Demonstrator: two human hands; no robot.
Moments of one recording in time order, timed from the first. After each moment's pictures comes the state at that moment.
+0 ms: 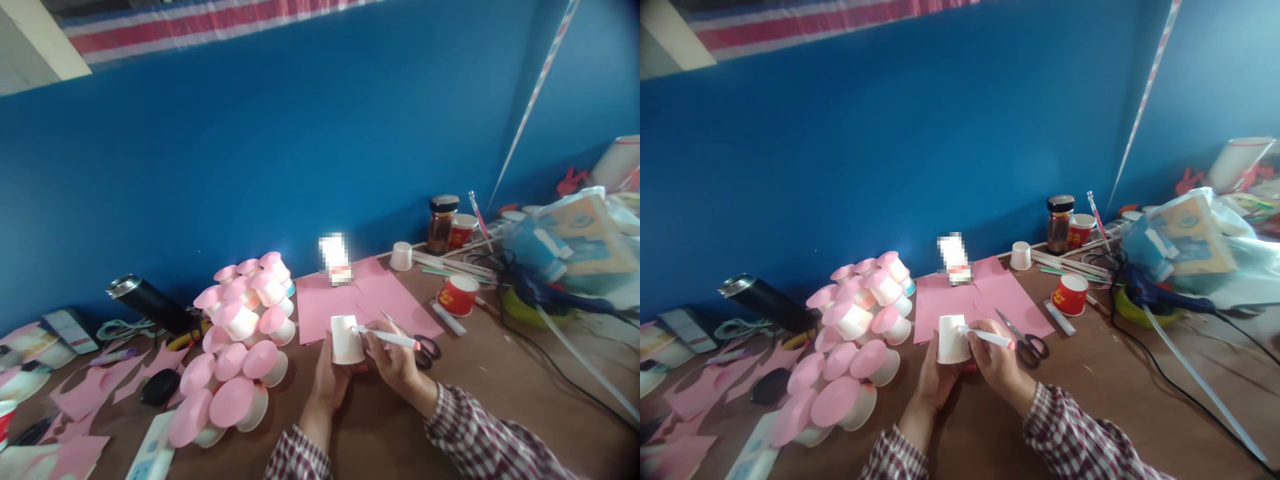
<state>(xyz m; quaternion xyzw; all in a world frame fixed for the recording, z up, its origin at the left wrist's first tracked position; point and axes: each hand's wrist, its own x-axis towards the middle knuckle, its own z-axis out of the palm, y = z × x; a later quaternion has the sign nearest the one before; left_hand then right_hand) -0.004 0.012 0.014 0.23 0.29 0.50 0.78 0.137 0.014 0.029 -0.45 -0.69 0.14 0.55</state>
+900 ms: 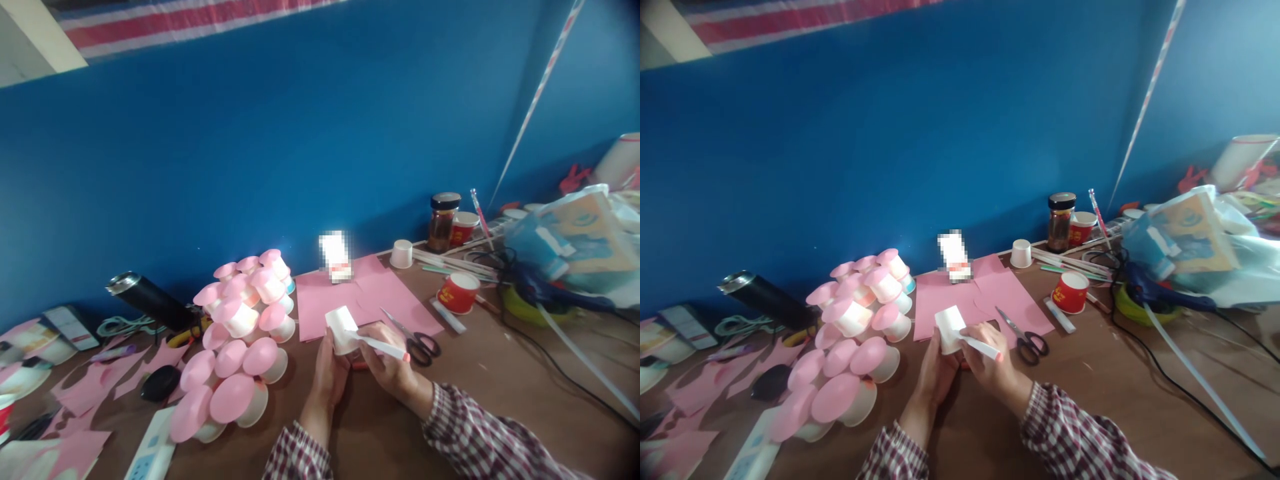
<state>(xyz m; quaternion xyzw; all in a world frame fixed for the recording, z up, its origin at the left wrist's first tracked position) 0.002 0.014 0.018 0.24 0.27 0.56 0.74 0.131 0.013 0.020 -0.38 -0.72 0.12 0.57</state>
